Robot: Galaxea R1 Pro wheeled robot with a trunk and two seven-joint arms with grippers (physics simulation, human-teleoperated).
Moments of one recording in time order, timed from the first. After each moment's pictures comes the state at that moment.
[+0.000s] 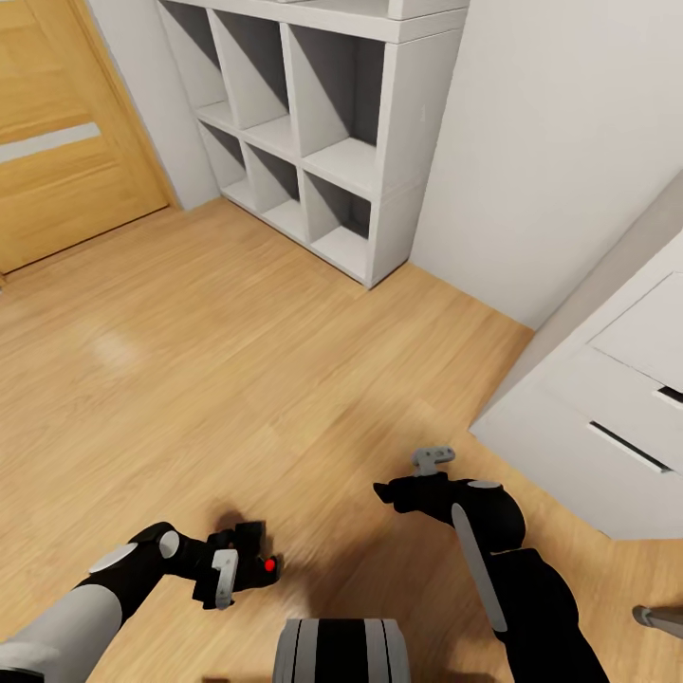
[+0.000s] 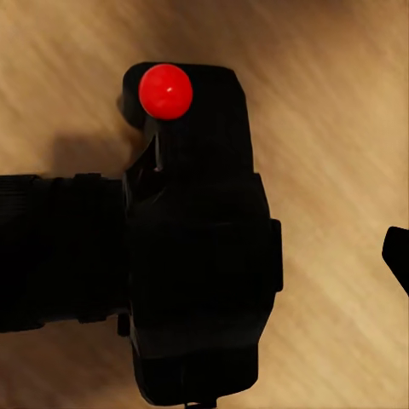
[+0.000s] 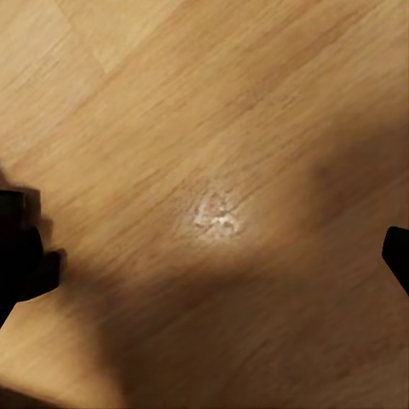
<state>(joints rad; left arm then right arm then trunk) -0.69 0.18 -0.19 -0.45 -0.99 -0.37 -0.83 -0.40 0.08 0.14 -1.61 -0.01 1.04 0.17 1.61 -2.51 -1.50</state>
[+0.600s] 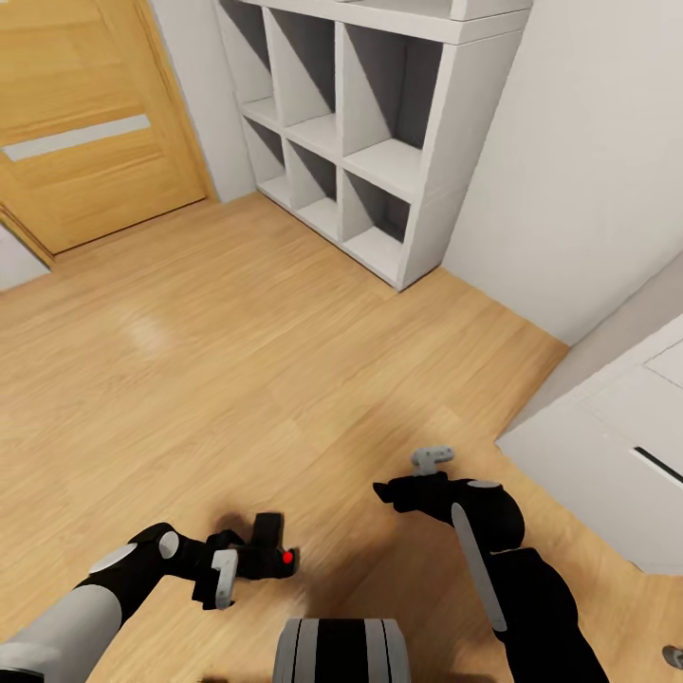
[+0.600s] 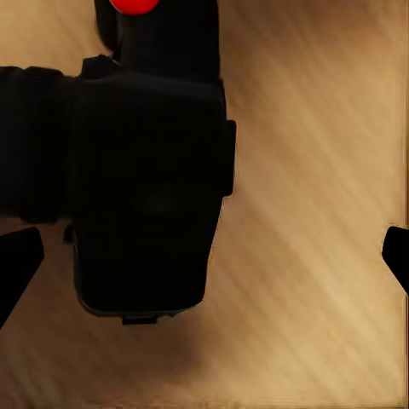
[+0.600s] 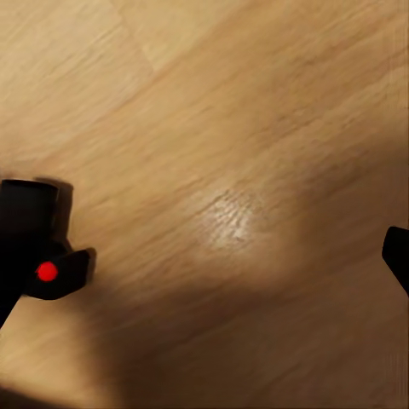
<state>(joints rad) -0.69 0.18 -0.19 -0.45 -0.99 -0.37 -0.82 -0.40 0.08 0.15 -1.61 -0.02 1.04 0.17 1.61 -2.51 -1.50</state>
